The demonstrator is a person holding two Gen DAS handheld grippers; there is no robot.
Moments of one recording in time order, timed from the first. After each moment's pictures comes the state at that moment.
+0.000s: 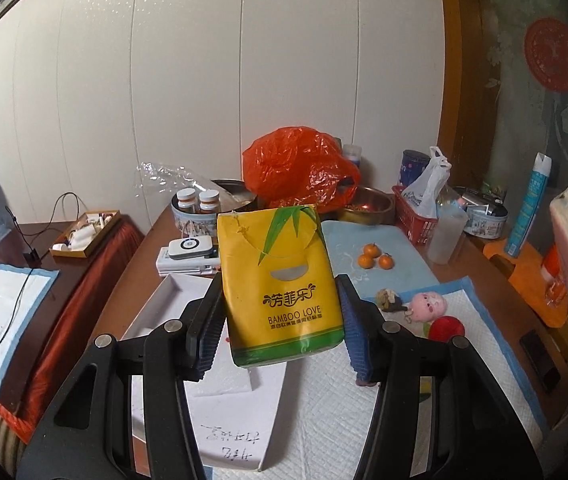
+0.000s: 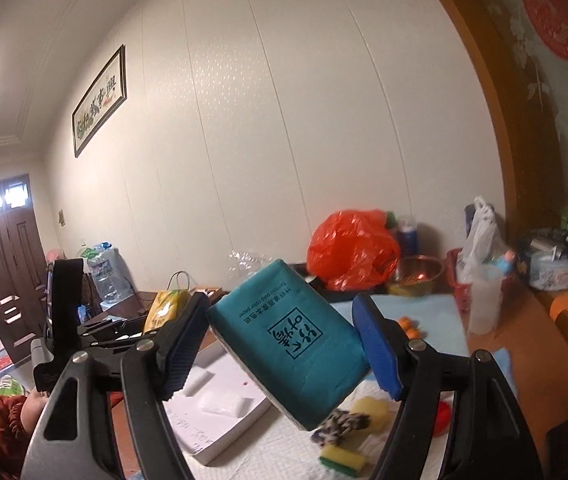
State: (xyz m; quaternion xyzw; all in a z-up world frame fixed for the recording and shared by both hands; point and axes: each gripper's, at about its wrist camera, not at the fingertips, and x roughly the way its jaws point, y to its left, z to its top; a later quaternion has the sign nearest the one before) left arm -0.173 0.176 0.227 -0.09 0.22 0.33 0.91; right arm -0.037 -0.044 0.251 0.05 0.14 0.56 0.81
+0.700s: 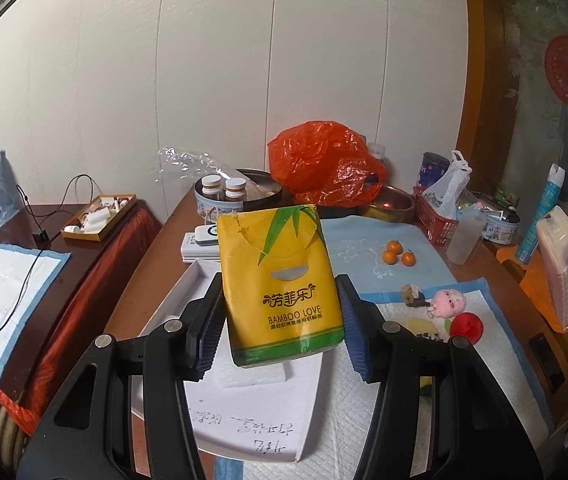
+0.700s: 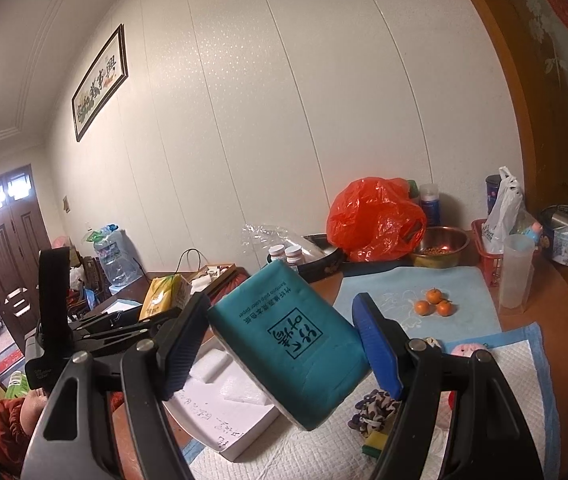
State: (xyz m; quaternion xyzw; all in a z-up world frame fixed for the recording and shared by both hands) left arm -0.209 0.210 0.215 -0.12 0.22 0.34 0.90; right arm -0.063 -0.001 0.238 0.03 0.18 0.57 0.80
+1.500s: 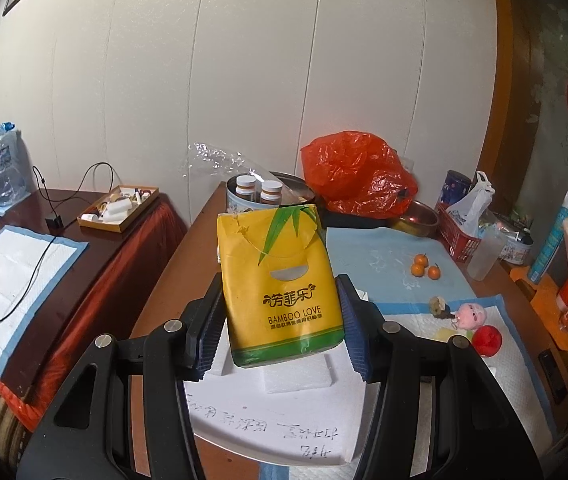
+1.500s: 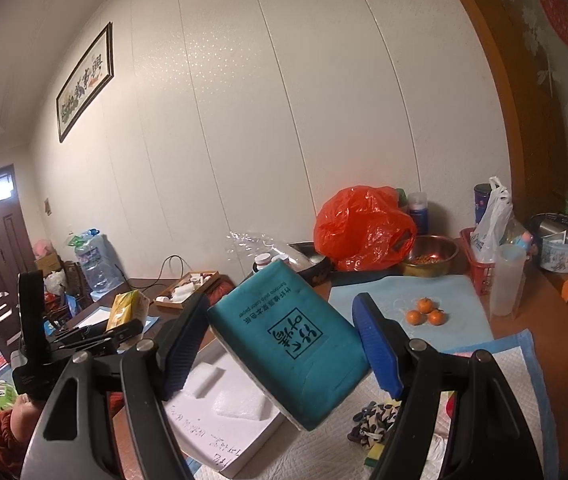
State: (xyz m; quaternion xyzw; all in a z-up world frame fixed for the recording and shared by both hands) left arm -0.261 0.266 0.210 -0.15 0.20 0.36 0.90; right arm -0.073 0.020 0.252 0.03 0.17 0.54 0.82
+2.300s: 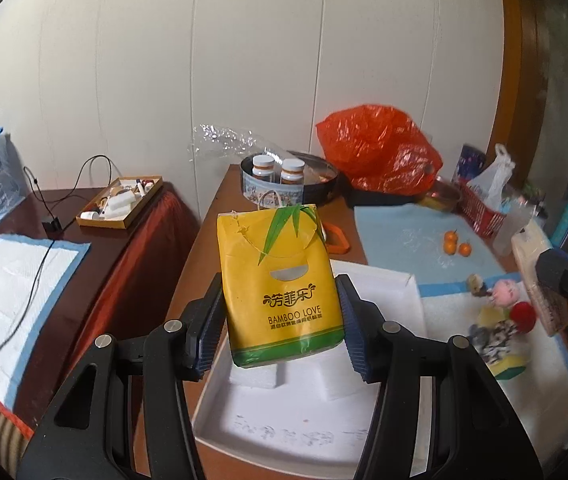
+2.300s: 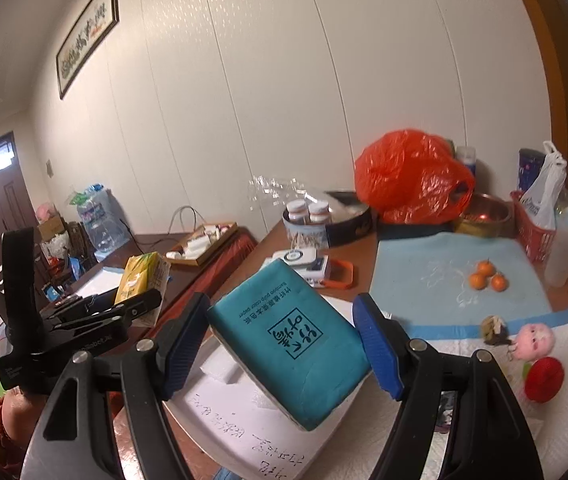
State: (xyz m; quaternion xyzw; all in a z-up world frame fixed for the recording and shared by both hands) left arm -0.256 0.341 0.176 -0.12 0.26 0.35 0.89; right arm -0.108 0.143 0.208 -0.03 0.24 0.55 0.80
